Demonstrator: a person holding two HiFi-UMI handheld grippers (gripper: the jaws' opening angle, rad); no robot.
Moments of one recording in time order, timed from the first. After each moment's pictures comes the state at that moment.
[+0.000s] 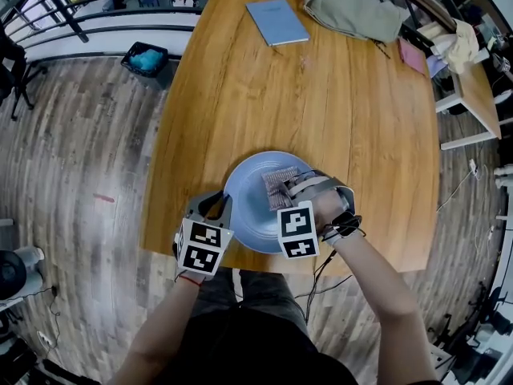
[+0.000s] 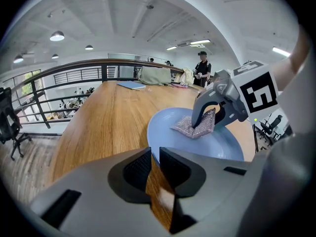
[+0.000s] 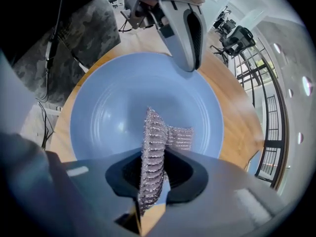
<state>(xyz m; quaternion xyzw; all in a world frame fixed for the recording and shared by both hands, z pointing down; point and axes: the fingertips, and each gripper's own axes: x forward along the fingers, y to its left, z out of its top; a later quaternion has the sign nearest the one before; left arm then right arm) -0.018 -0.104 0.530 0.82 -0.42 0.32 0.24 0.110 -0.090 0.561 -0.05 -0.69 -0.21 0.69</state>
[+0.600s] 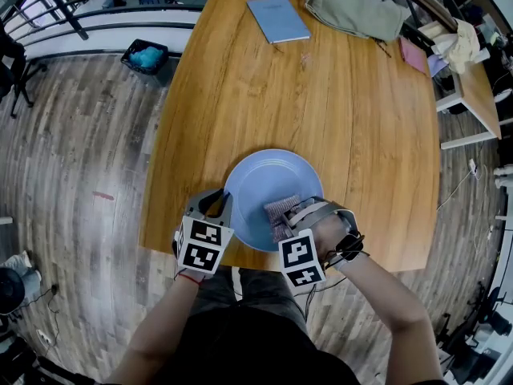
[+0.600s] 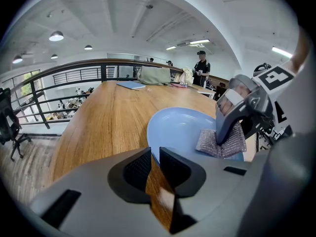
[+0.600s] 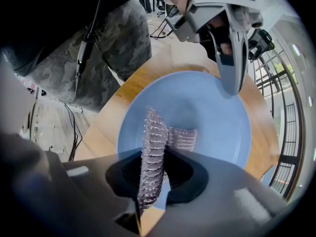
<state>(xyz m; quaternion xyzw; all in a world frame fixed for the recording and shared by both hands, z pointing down) -0.018 -0.104 0.530 0.82 -0.41 0.32 0.24 0.117 -0.007 0.557 -0.15 -0.68 -0.18 0.69</state>
